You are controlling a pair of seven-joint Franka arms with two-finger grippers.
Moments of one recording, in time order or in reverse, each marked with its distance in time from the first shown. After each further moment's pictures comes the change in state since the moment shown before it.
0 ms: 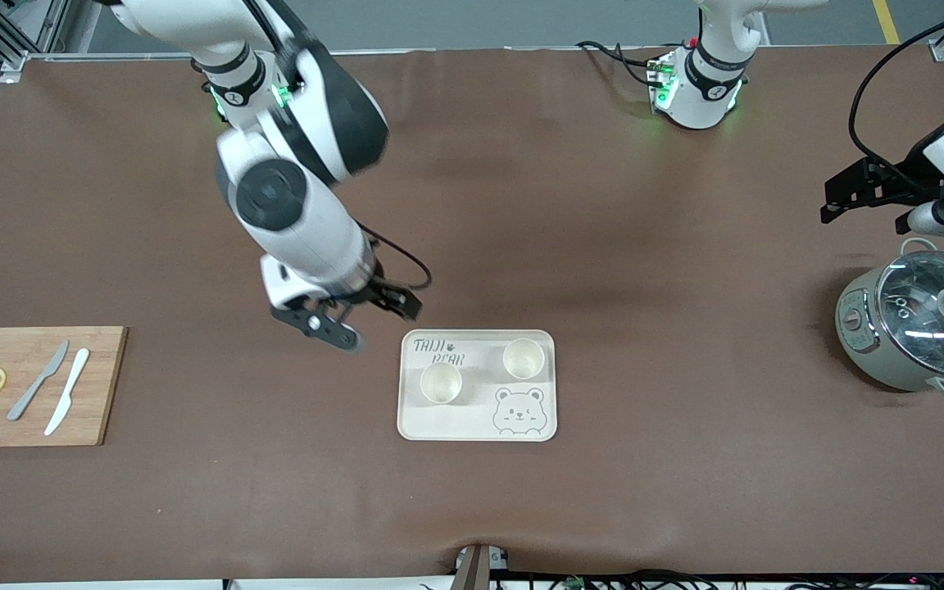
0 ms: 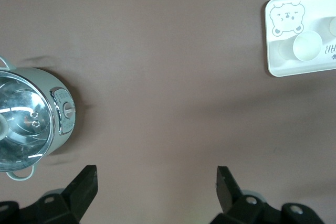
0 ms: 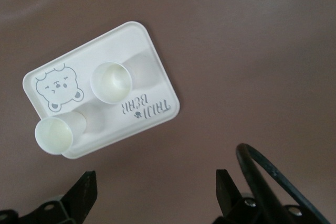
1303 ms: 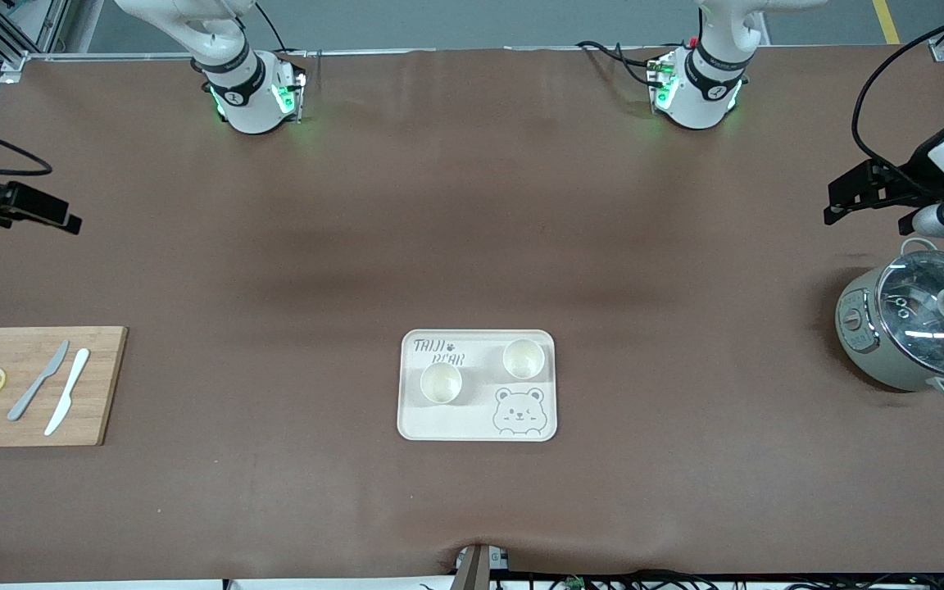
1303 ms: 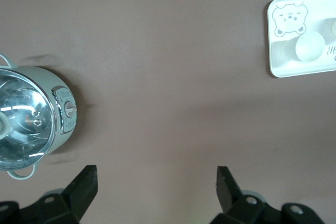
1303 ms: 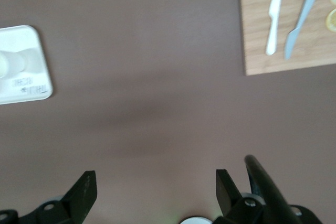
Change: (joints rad) left arm 0.007 0.002 0.001 0.001 0.001 0.000 0.000; right arm -0.546 -0.301 -0.014 -0.079 -0.075 -0.331 -0.835
